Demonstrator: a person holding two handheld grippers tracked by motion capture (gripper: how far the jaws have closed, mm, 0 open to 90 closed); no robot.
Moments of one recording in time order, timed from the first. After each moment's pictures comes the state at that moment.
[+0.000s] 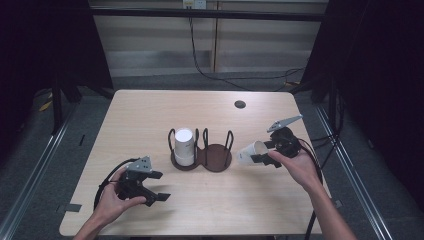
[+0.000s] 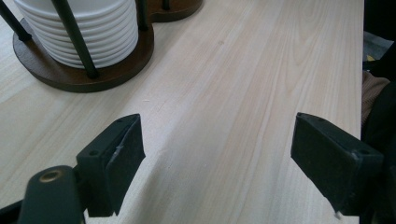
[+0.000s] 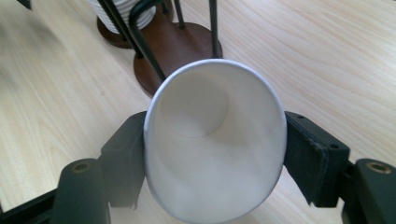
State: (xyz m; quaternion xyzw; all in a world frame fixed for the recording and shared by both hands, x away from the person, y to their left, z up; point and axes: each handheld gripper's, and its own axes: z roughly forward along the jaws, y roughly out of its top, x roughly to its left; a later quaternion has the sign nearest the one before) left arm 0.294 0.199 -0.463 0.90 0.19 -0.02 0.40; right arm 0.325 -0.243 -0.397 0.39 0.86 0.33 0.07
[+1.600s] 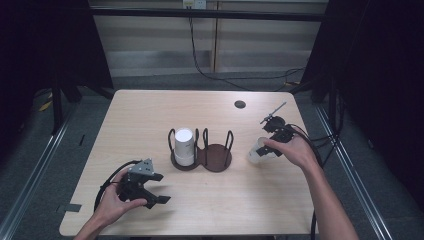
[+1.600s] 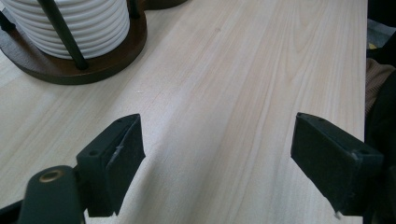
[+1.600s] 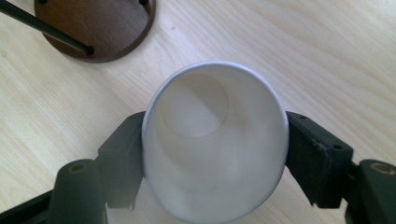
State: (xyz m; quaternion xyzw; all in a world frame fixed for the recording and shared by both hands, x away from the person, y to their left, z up) left arm 0.292 0.197 -0.468 0.90 0.18 -0.02 0.39; right arm 0.377 -0.245 -0.407 0.42 0.89 0.16 0.05
